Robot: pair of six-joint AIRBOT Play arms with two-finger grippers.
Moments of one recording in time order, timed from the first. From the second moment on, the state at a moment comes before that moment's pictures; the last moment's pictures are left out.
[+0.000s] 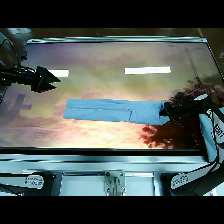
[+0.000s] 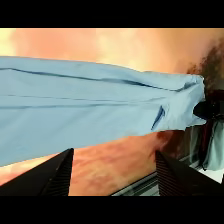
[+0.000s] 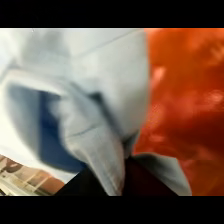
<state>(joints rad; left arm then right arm) 0.22 -1.56 1.56 0.70 -1.44 -1.41 -0.36 -1.80 1.18 -0.88 1.25 1.28</state>
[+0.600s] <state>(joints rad) -0.27 -1.71 1.56 0.70 -1.06 -1.41 -0.36 -1.40 1.26 -0.85 1.38 1.33</state>
